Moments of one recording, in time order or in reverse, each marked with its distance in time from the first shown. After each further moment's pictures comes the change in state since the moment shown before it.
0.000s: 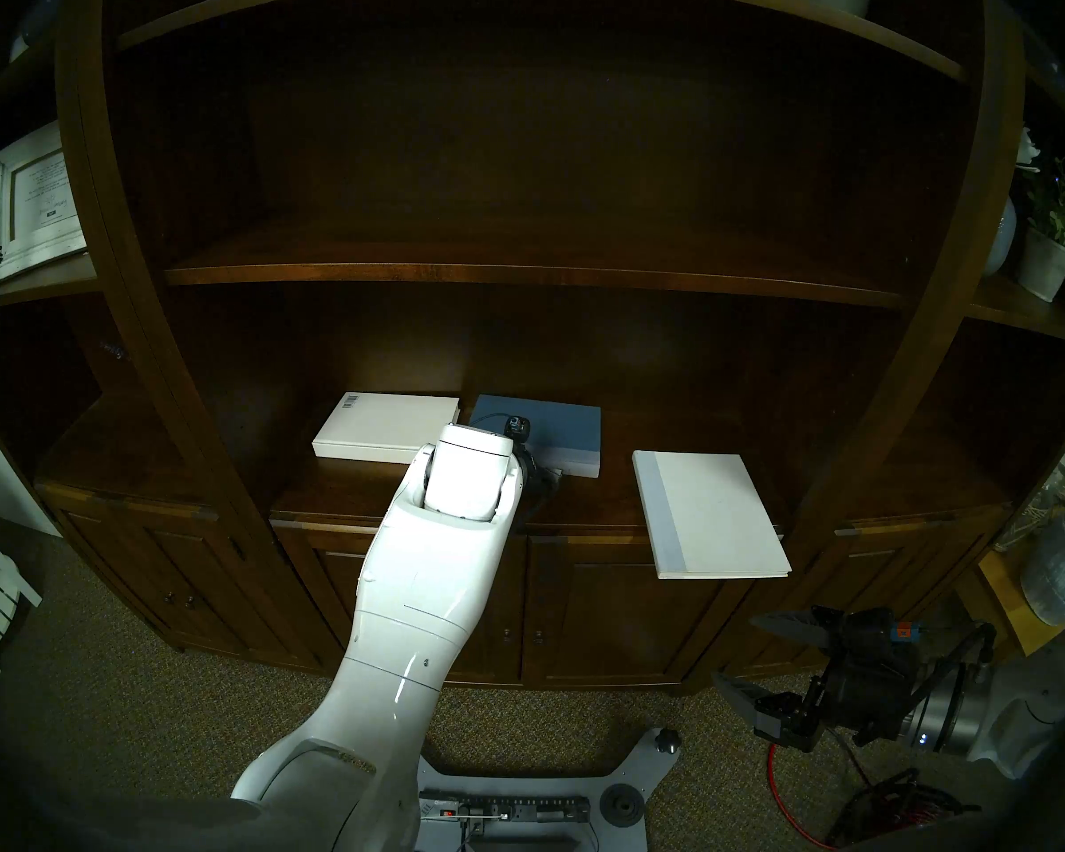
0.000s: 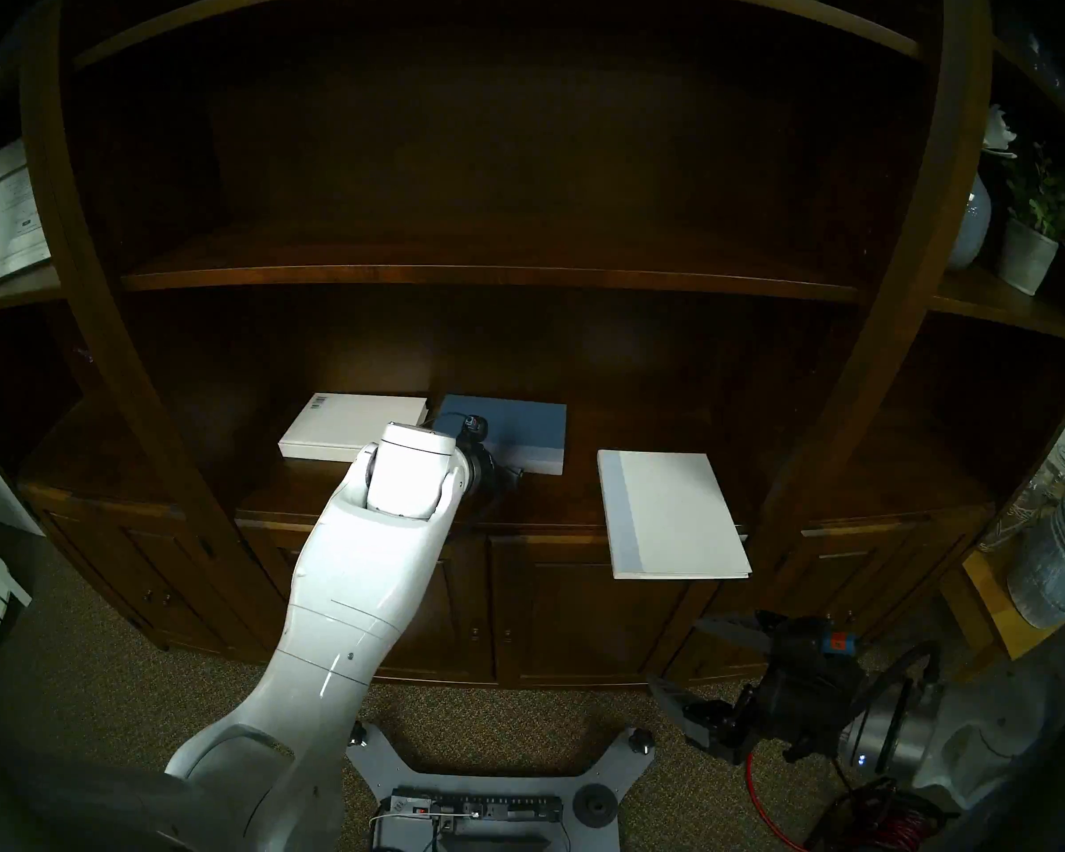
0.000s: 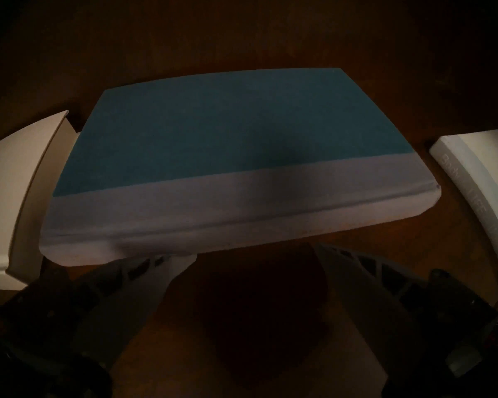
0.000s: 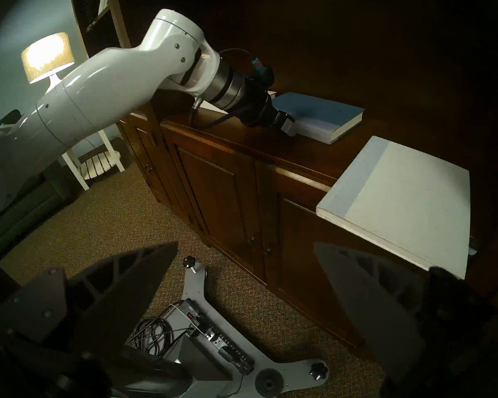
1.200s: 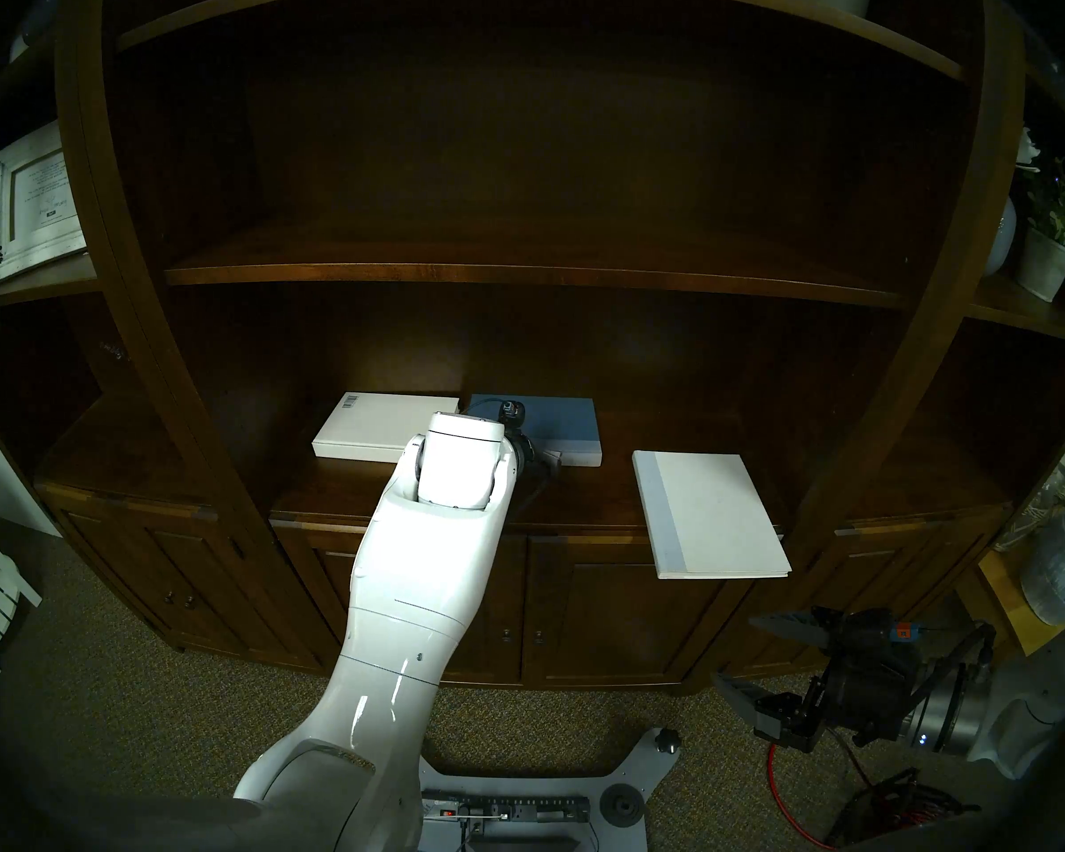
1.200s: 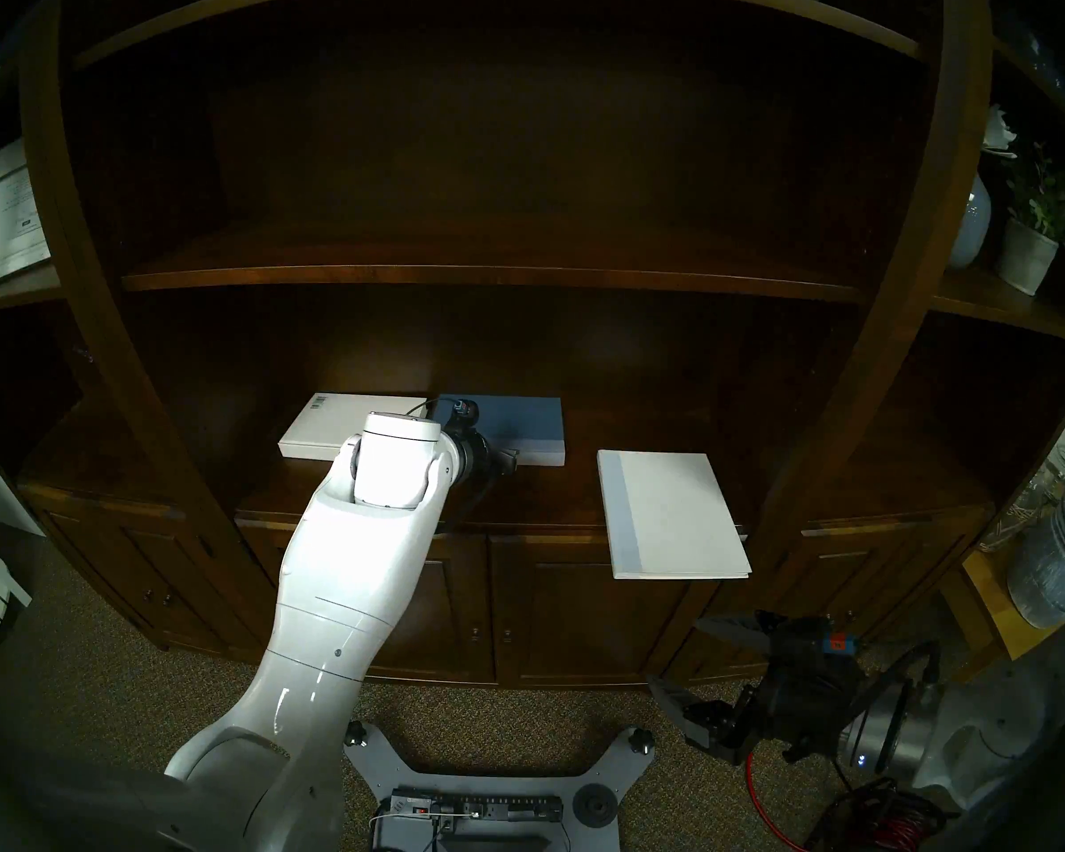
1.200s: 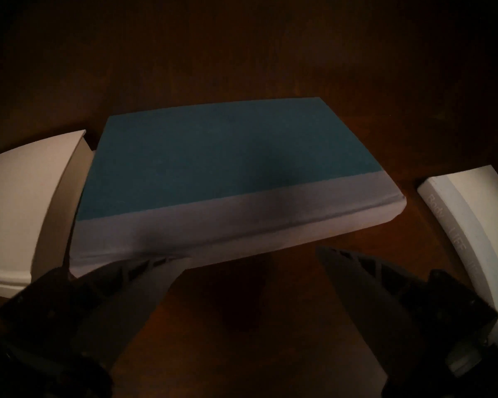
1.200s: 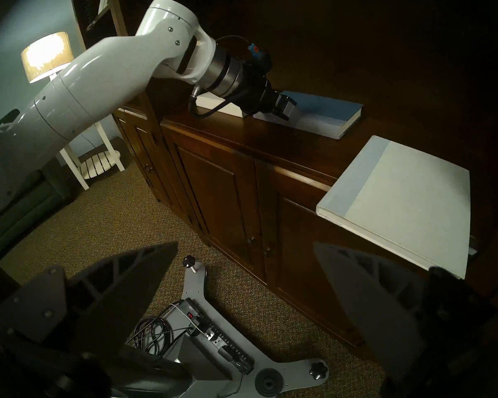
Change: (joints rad) left arm 0.022 0.021 -0.036 -0.106 -0.063 0.002 0.007; right arm 0.000 0.000 0.000 0.000 -0.002 0.002 -0.001
